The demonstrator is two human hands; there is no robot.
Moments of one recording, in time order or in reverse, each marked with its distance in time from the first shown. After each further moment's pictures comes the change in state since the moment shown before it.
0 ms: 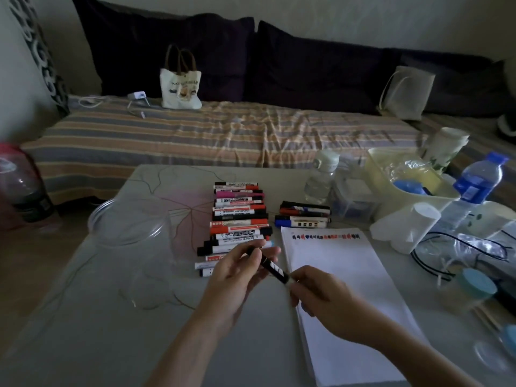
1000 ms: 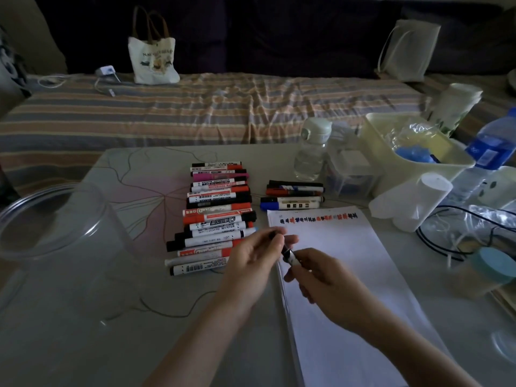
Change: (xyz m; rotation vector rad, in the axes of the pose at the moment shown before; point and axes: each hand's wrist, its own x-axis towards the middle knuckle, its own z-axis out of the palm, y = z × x) left_hand 0.044 -0.039 0.039 0.227 -0.017 -0.020; right_hand 0.020 0.038 -0.004 0.112 0.169 0.054
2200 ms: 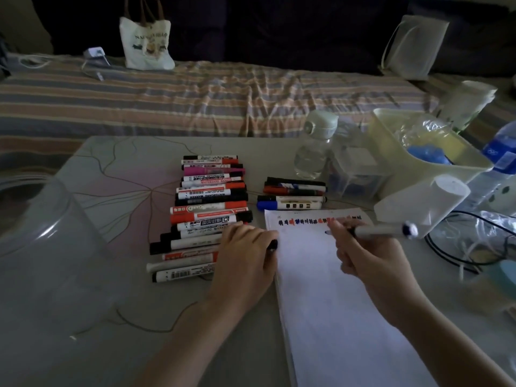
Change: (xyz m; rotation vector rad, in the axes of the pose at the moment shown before) left_hand 0.055 -0.047 -0.022 1.324 0.144 0.663; right_hand 0.028 0.019 -0.040 0.539 0.311 0.045
